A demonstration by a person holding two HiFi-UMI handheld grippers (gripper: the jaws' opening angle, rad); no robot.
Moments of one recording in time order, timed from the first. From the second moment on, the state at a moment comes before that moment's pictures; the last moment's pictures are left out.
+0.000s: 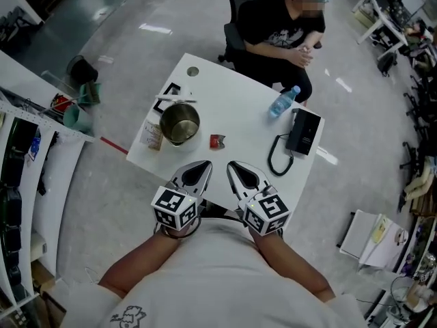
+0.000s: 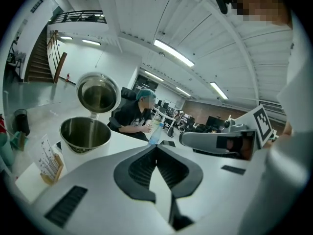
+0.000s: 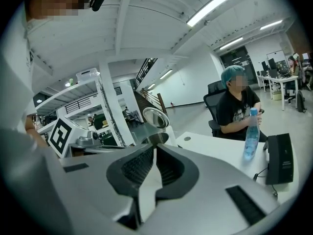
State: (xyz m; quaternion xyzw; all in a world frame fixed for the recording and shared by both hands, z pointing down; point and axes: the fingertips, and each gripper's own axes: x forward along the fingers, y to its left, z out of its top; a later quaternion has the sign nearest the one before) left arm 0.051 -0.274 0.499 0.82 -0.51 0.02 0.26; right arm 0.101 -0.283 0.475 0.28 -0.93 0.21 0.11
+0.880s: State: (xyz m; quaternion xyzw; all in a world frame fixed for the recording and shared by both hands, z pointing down) left arm 0.032 -0.326 0.604 0.81 -0.45 0.08 0.36; right arm 0.054 -0.357 0.641 0.25 -0.89 0.27 0.28
